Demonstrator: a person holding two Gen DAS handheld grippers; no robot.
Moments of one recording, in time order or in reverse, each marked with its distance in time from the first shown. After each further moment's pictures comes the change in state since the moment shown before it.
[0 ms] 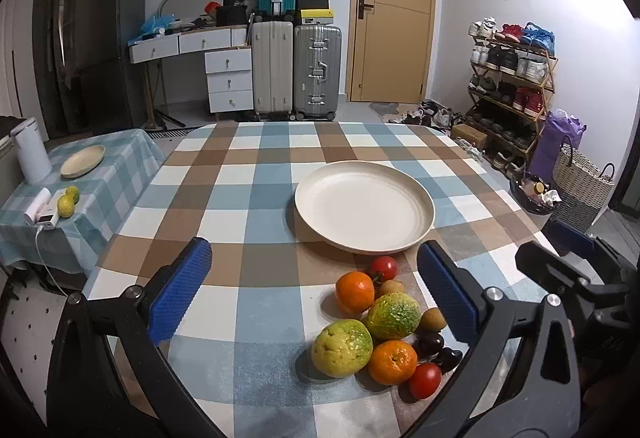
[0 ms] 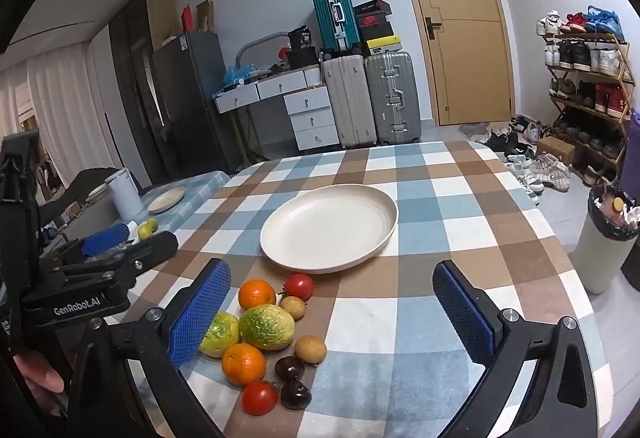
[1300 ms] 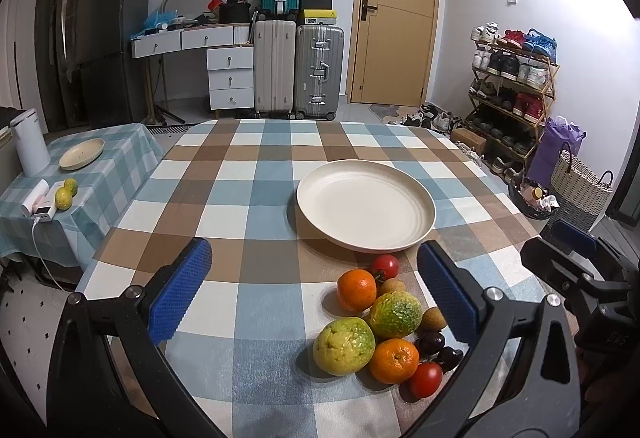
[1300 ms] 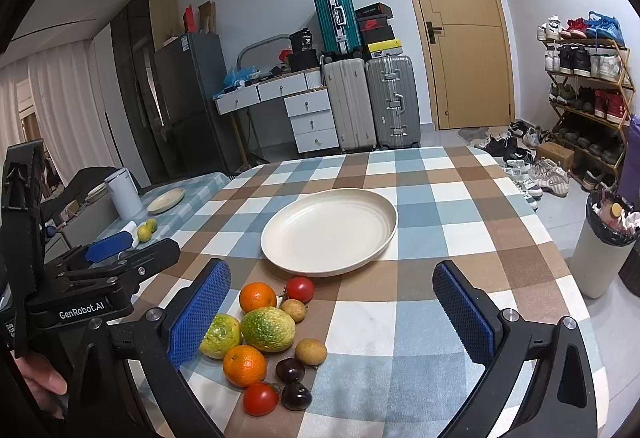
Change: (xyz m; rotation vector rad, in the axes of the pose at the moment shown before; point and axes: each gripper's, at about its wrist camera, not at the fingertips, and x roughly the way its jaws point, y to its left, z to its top) left arm 0.000 0.002 -0.001 -0.012 0.001 -0.005; right arm -0.001 0.003 0.003 -0.017 -0.003 -0.014
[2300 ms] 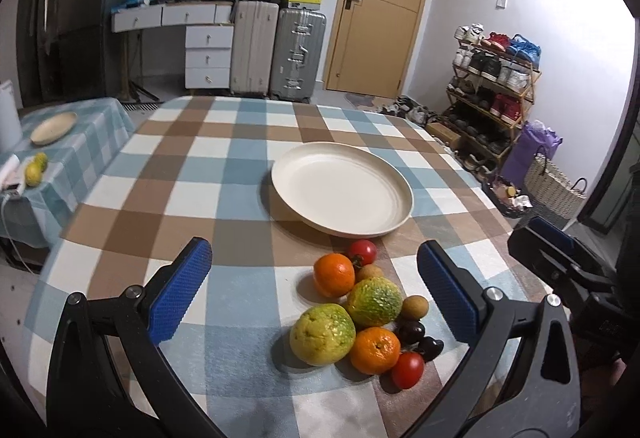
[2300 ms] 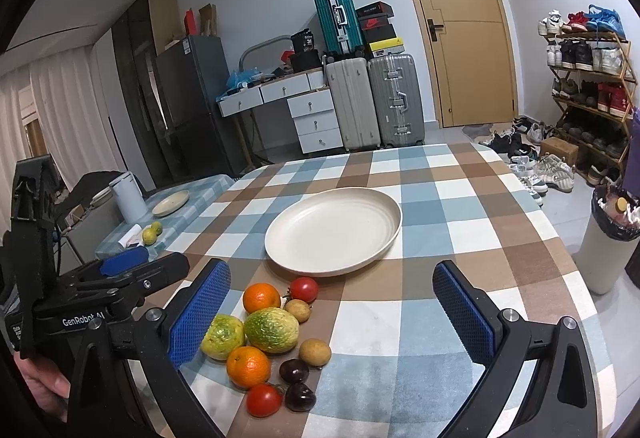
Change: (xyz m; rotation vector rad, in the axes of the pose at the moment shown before) left arm 0.003 -0.003 -0.016 -0.057 0.058 -0.124; right arm 0.000 -0.003 -0.002 0.021 -0.003 0.023
